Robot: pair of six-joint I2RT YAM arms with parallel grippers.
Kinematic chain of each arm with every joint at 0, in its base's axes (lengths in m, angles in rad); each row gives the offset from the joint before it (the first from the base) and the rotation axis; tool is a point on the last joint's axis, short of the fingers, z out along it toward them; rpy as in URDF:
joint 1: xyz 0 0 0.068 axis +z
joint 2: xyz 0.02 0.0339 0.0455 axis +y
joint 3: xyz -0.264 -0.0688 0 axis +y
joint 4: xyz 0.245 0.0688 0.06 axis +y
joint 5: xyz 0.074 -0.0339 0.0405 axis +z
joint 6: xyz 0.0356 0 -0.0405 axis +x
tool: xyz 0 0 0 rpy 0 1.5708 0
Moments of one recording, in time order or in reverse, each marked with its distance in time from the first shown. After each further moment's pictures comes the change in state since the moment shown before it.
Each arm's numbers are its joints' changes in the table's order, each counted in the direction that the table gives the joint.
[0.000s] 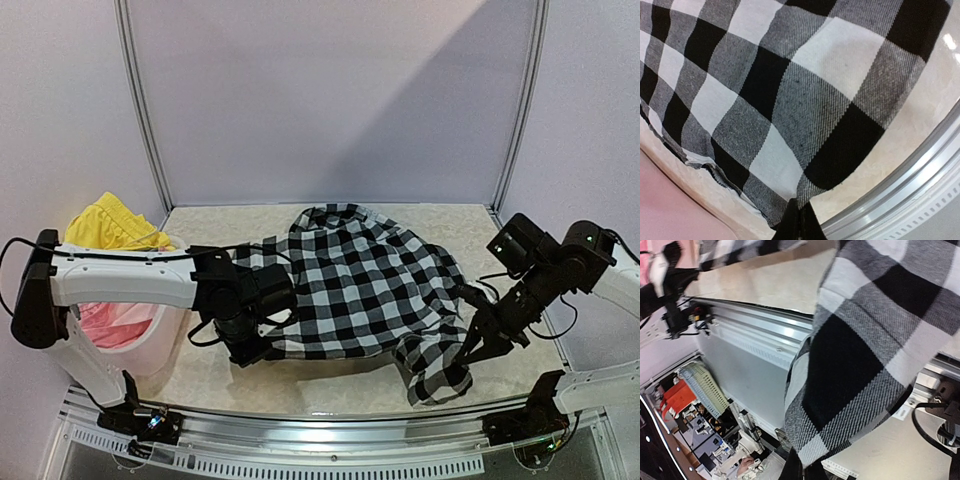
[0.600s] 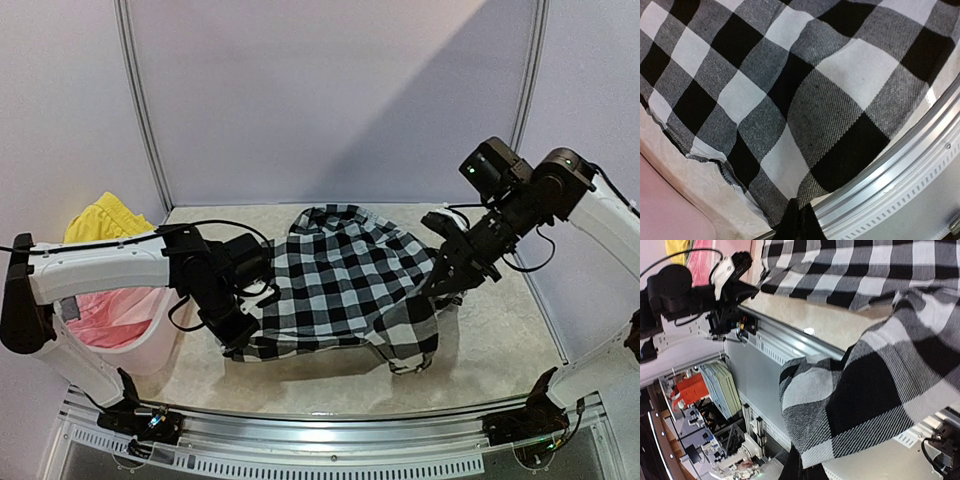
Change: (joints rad) left arm 0.153 -0.104 0.000 0.035 -0.182 -0.047; right arm -0.020 0.329 -0.517 0.055 0.020 -0.126
